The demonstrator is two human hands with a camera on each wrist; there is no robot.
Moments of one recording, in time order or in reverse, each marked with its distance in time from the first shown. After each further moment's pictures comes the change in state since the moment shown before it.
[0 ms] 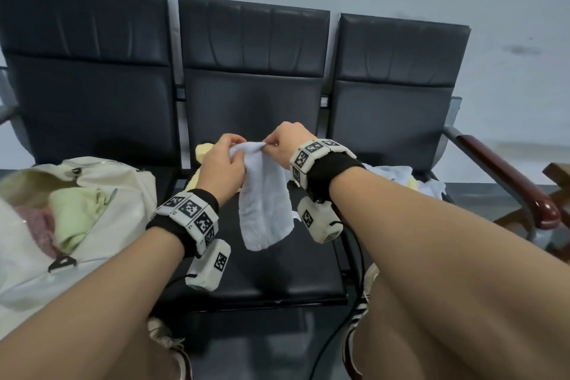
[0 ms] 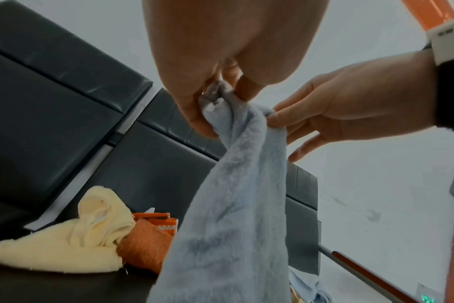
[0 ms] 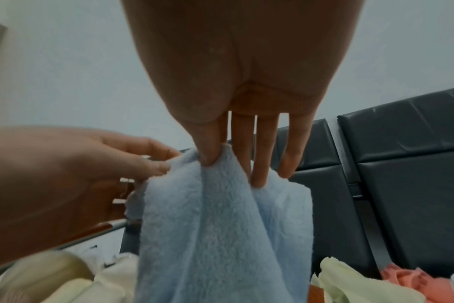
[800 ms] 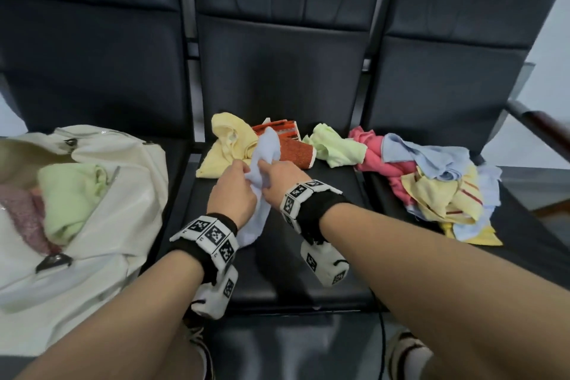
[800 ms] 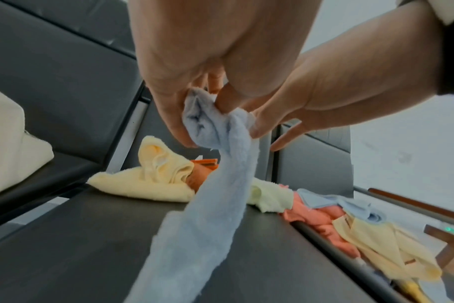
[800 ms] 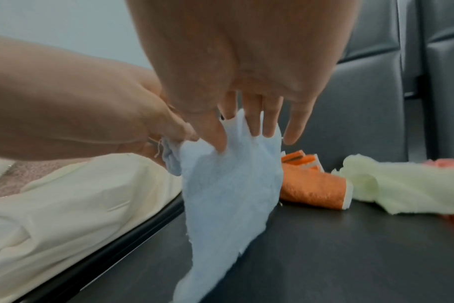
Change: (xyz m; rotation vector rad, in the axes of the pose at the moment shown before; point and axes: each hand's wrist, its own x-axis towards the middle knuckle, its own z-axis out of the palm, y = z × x) left_hand 0.013 -0.139 0.022 0.302 -0.145 -0.208; right_hand 0.066 -0.009 0.169 -0.184 -0.263 -0.014
